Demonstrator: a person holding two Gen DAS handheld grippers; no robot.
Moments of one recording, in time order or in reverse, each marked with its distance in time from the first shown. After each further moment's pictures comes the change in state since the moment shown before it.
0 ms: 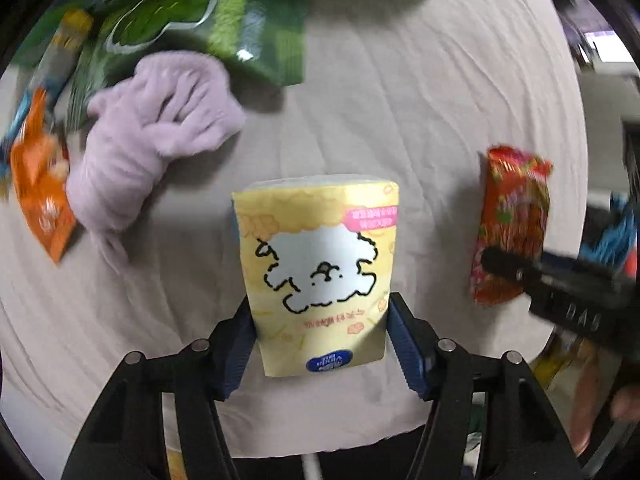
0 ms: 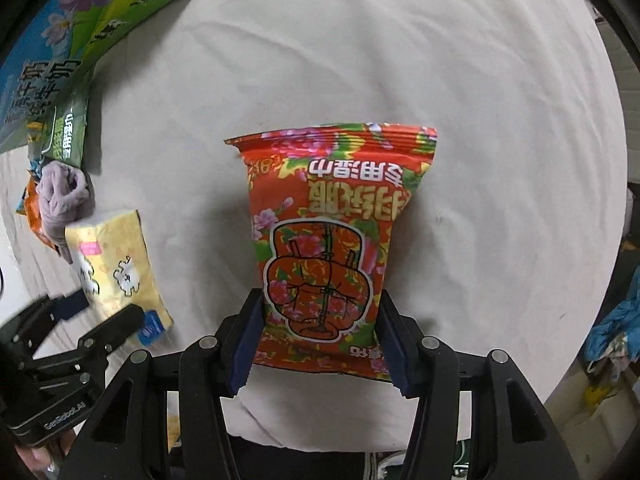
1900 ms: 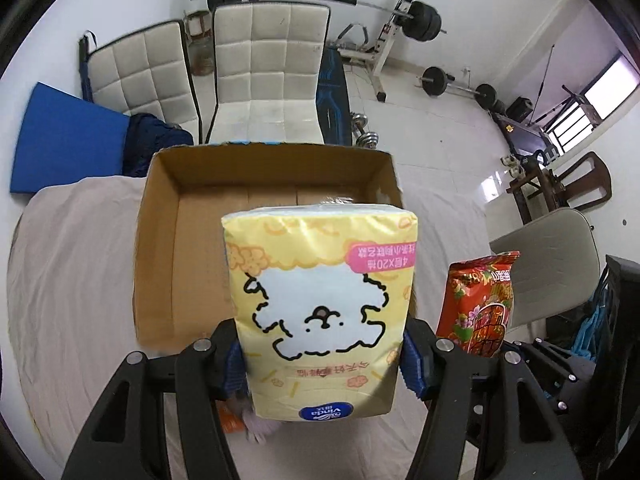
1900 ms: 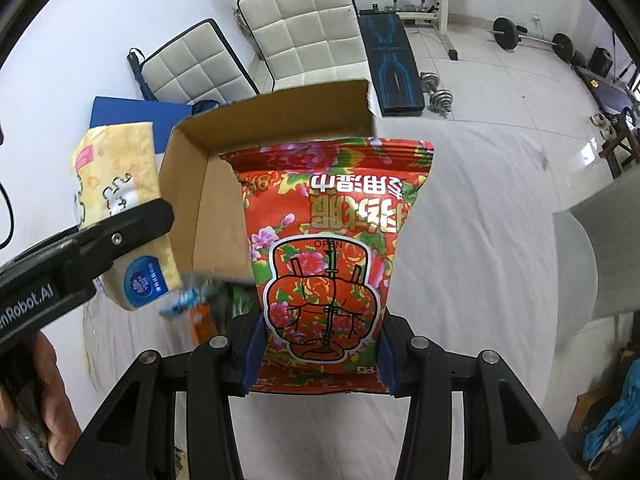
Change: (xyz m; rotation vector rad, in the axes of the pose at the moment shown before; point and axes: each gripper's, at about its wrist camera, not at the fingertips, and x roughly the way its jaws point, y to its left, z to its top) left arm -0.283 0.041 0.096 0.069 -0.557 -0.040; right arm -0.196 0.172 0.080 -0.163 -0.530 0.105
